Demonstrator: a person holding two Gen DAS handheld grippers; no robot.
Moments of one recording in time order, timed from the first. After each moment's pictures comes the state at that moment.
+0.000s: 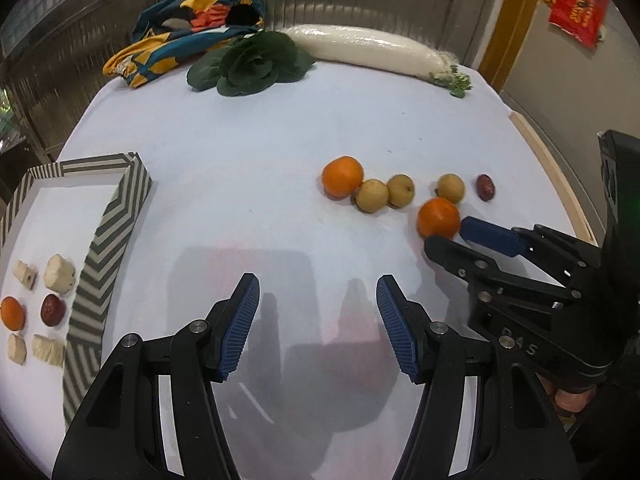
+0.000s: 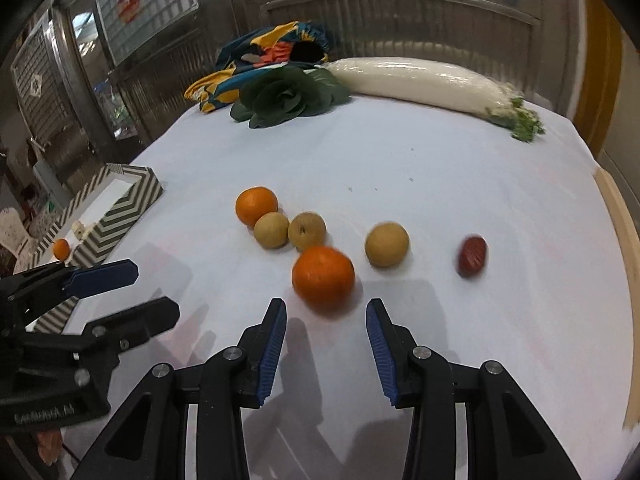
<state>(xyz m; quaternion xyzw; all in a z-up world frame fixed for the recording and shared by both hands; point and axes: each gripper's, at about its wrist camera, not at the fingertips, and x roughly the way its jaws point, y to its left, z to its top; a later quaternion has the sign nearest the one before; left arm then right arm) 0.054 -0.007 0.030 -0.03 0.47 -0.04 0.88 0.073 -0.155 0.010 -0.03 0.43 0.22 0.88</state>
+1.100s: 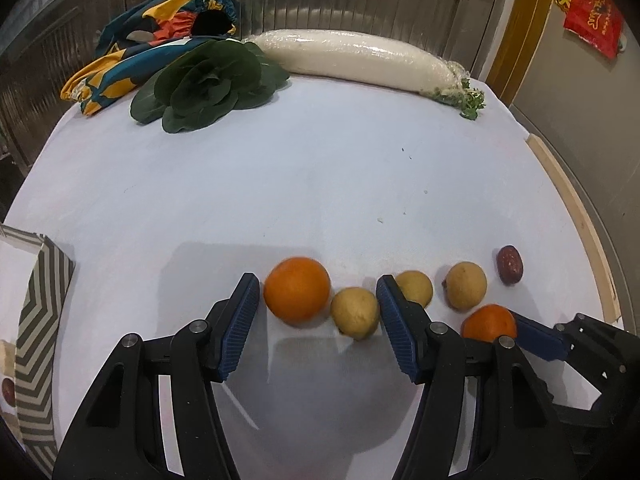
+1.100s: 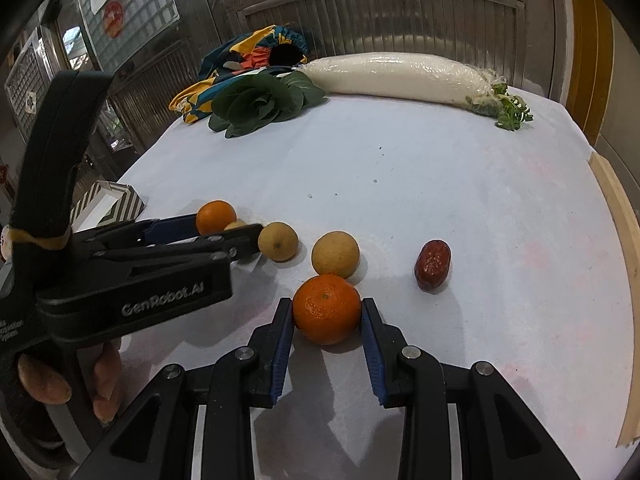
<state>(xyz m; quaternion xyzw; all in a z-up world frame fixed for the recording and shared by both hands) 0.133 -0.041 0.012 -0.03 0.45 -0.05 0.89 0.088 -0.187 0.008 0.00 0.43 0.22 0.87</state>
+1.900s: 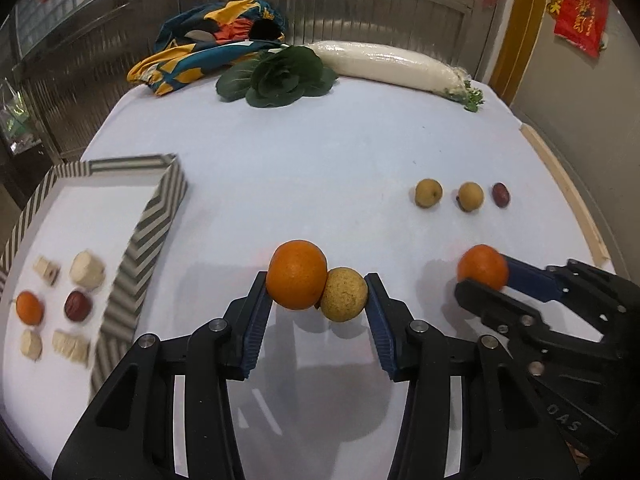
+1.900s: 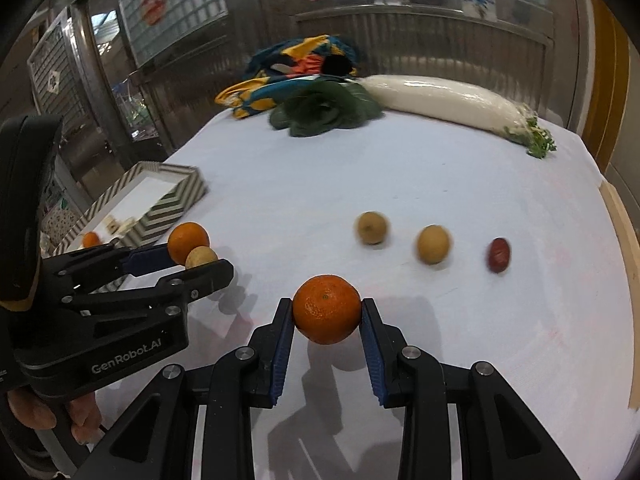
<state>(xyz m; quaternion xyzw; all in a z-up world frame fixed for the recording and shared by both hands) 0.026 0.016 0.037 -0.03 0.44 -0.03 0.90 0.027 -0.130 0.030 -0.03 0.41 0.24 0.88</state>
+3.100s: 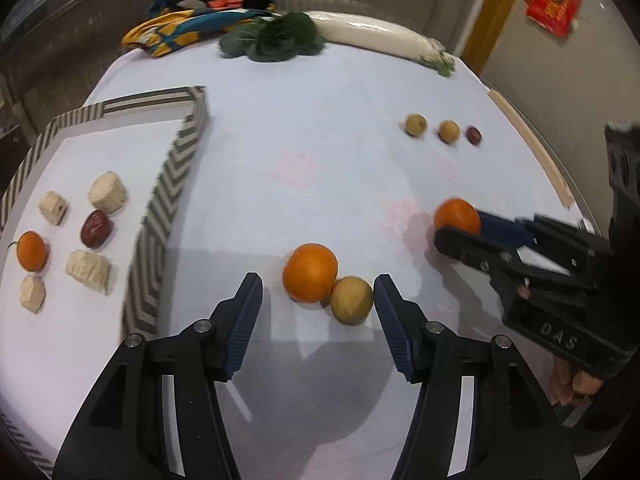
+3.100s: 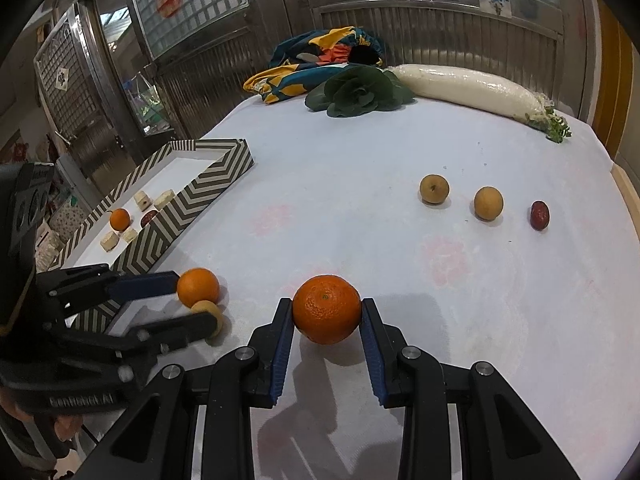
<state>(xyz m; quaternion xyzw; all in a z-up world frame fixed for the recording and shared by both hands) -0.027 0.058 0.026 -0.04 0.48 -0.09 0.87 -0.014 -0.099 0.020 -0.02 0.42 0.26 0.87</state>
